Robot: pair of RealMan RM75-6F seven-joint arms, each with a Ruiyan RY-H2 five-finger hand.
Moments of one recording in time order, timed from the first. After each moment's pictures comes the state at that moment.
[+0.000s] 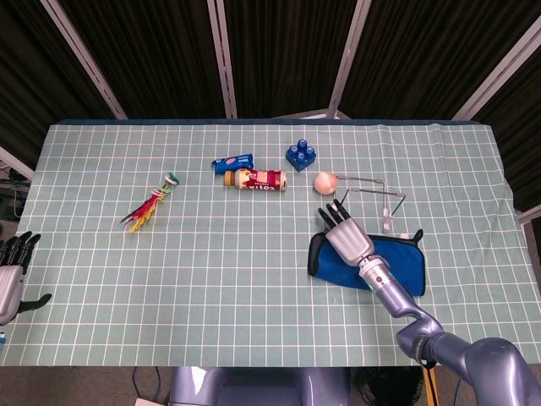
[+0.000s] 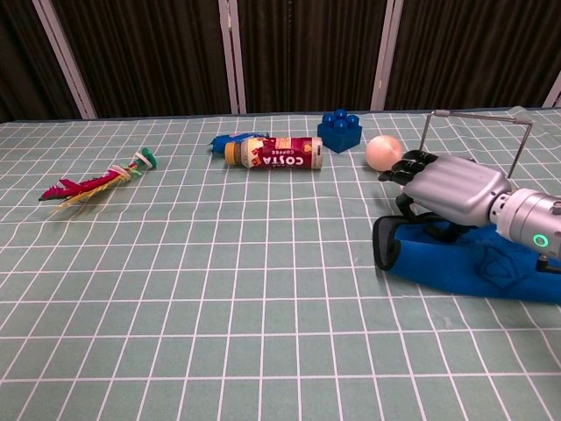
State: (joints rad) left arm -0.13 -1.14 -0.06 -1.57 1.33 1.35 0.14; right arm 0.72 -1.78 0.05 -0.81 -1.51 0.96 -0.32
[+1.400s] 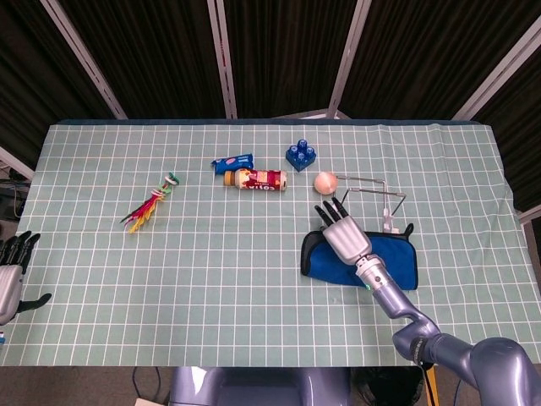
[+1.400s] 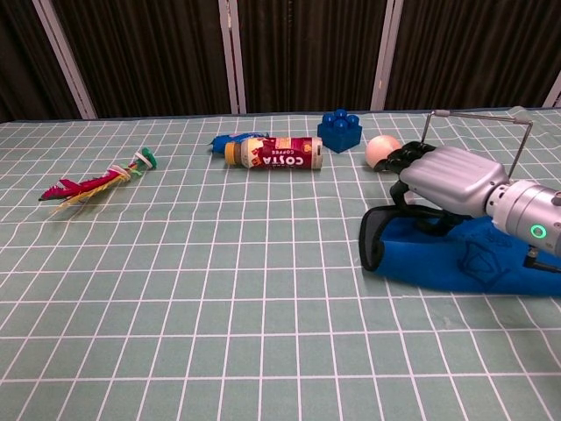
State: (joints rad) left arm -0.13 -1.13 -0.05 -1.57 1.33 1.35 0.14; right arm 0.72 -1.76 0.08 -0.90 -1.48 1.00 -0.28
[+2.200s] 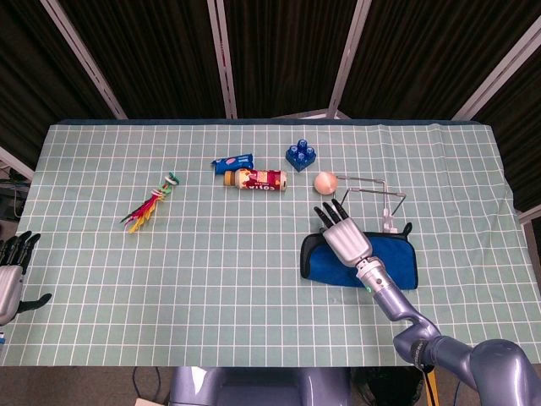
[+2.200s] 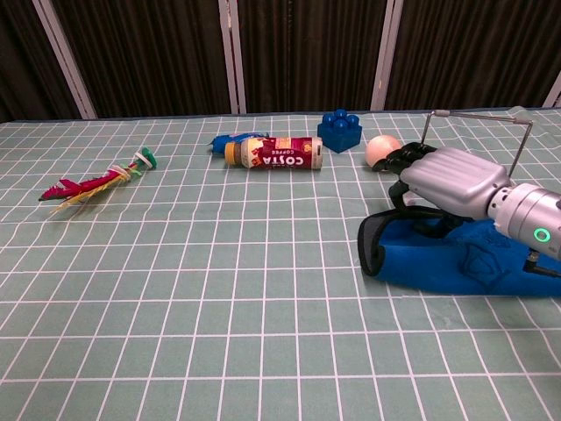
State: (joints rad) left arm -0.13 -1.14 -0.05 -1.57 1.33 1.35 0.14; right arm 0.71 -1.77 0.07 -0.89 -1.50 1.03 -0.23
